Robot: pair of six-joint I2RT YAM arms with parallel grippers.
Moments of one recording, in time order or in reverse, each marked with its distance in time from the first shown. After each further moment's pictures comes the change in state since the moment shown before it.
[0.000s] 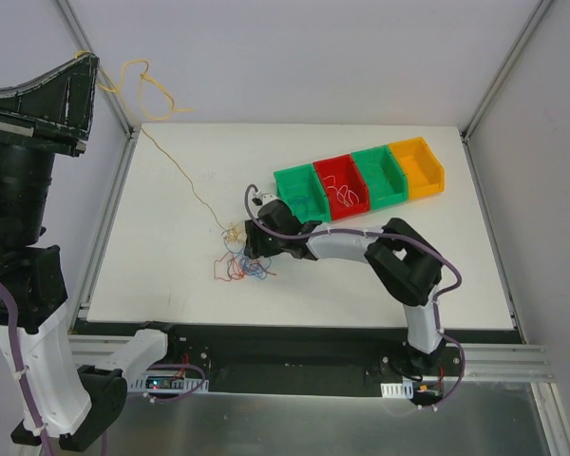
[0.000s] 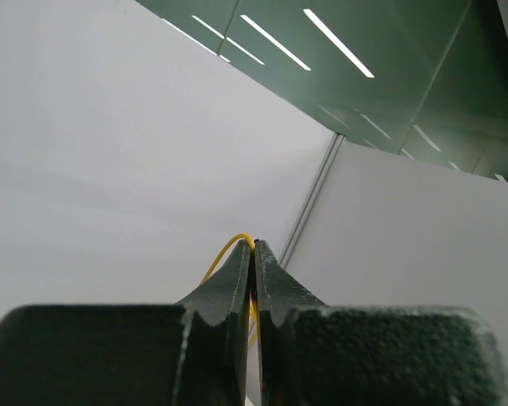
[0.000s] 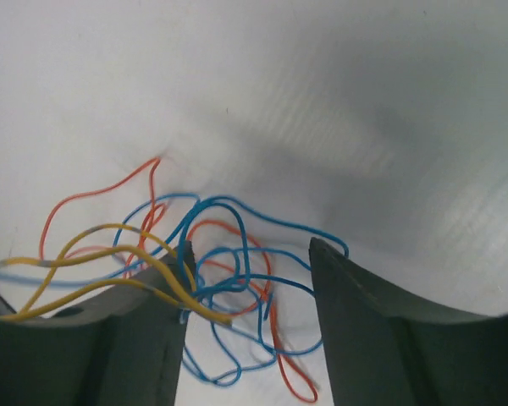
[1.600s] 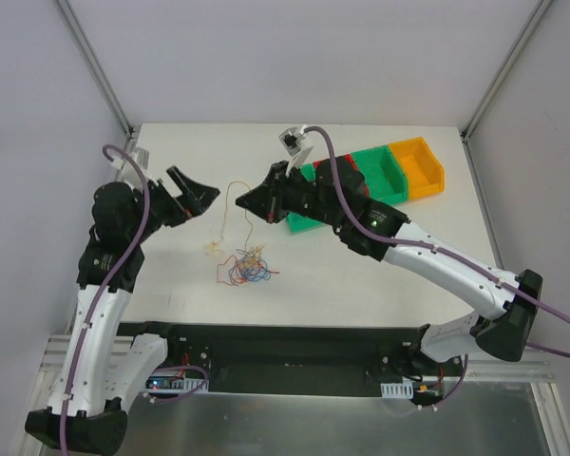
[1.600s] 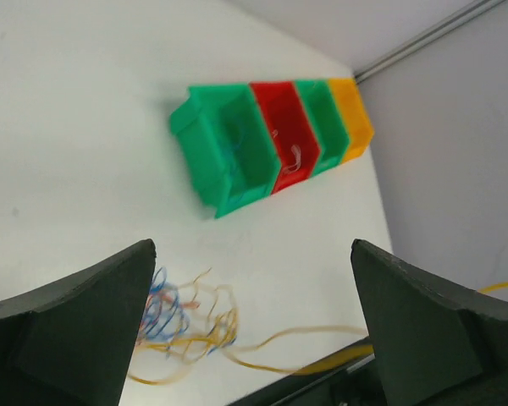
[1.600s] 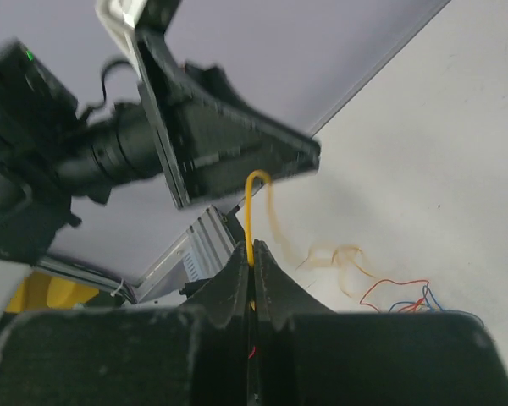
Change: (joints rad) left arm 0.000 -0.183 -0.931 -0.149 0.127 0.045; right arm 0.087 -0.605 0.145 -0.105 -0.121 -0.013
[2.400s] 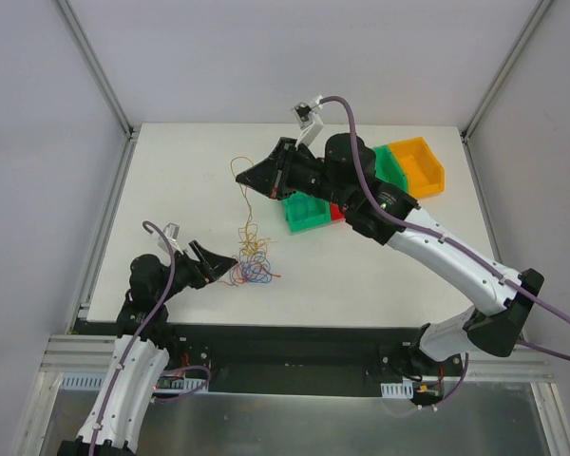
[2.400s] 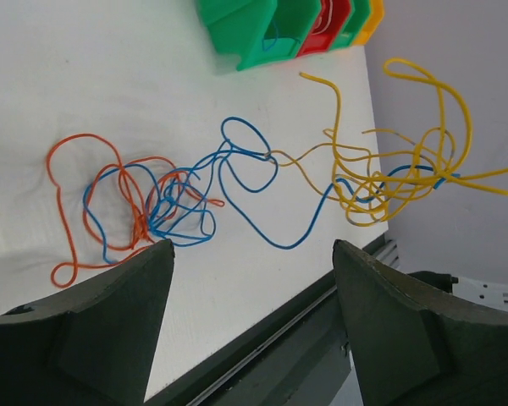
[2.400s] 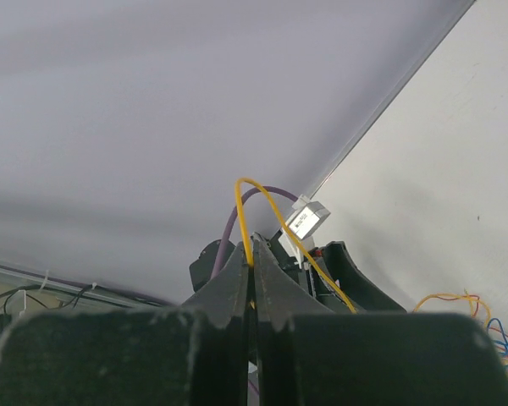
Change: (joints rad) left arm 0.000 -0.517 -0.834 0.148 0.179 -0.141; right arm -0.083 0.032 0.166 -0.086 -0.032 0.185
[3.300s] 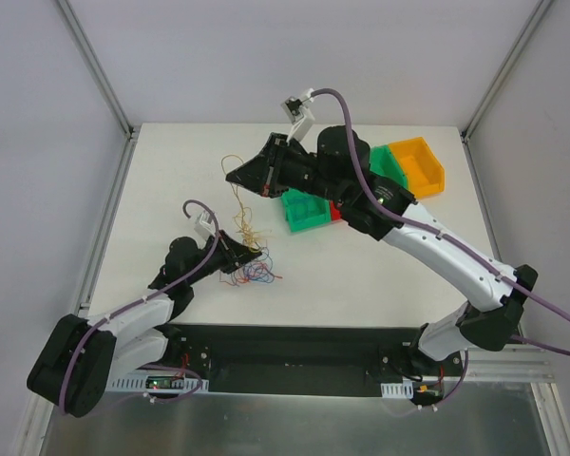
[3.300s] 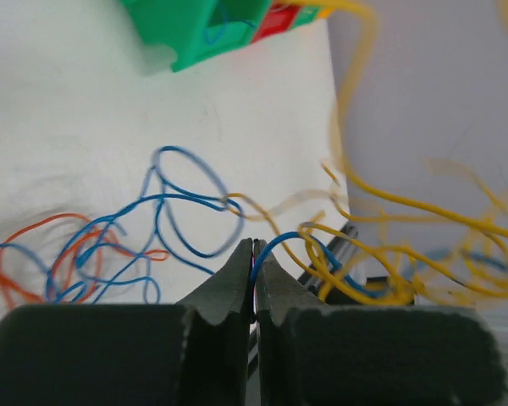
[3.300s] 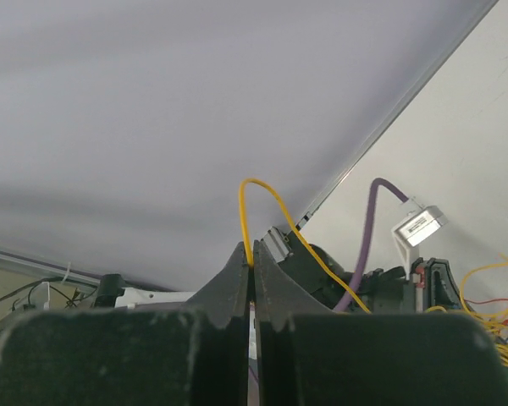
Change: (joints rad) left arm -0.327 0.689 -0.037 0.875 -0.105 -0.206; right arm 0.028 0.058 0.115 -0.060 -0.008 0.024
